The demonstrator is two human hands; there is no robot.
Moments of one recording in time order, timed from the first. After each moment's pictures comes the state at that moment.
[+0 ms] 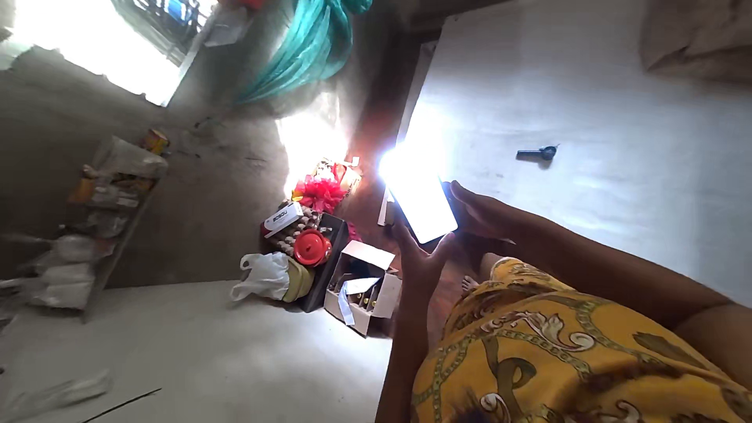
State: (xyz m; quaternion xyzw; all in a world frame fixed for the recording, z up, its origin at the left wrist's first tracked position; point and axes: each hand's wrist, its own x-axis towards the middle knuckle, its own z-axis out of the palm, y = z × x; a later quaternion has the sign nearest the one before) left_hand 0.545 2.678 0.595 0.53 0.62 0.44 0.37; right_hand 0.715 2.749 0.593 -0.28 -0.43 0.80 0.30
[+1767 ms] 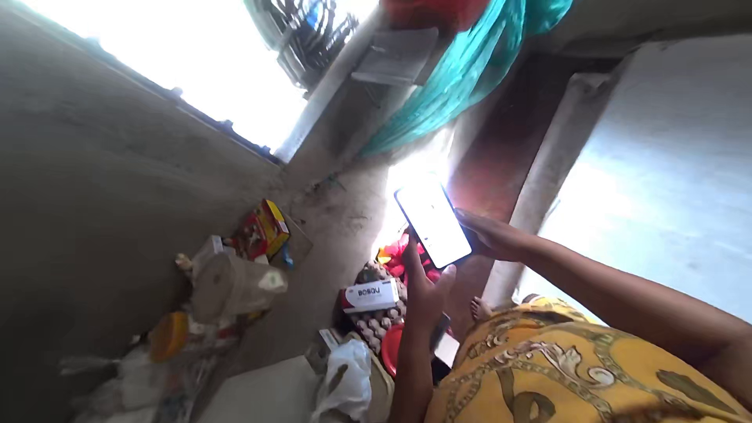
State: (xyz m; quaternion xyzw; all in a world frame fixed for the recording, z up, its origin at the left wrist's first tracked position) left_hand 0.091 3.131 0.619 0.48 0.66 0.46 0.36; right_hand 0.256 3.255 0.594 -0.19 -0.45 0.84 0.23
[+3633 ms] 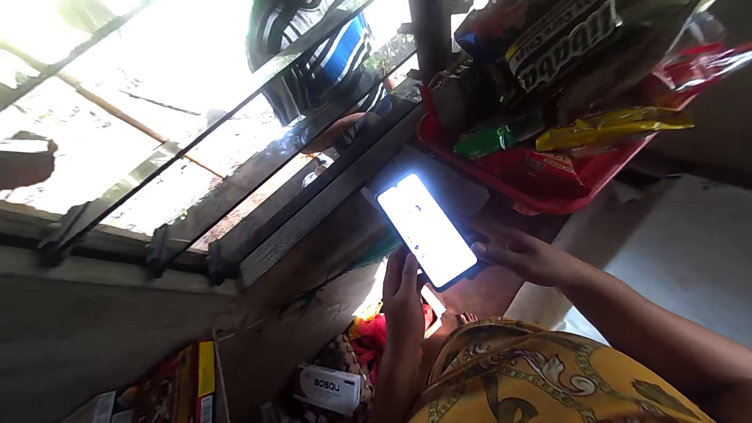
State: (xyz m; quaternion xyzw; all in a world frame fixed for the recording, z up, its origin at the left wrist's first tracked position) left_hand 0.074 3.486 0.694 0.24 0.53 0.71 0.39; right_hand 0.248 3.619 0.704 -0.15 -0.67 0.71 0.19
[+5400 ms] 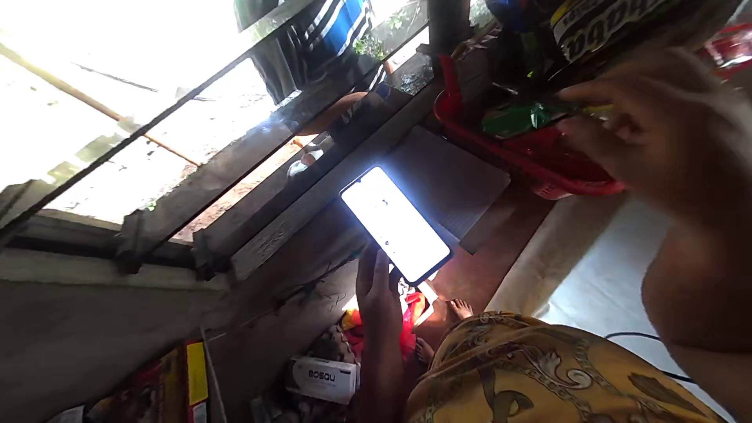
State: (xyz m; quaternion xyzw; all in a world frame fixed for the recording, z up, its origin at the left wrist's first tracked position) left_hand 0.017 3.464 0.685 0.22 0.48 0.77 0.36; right_hand 0.265 3.648 0.799 -0.36 -0.87 0.02 0.34
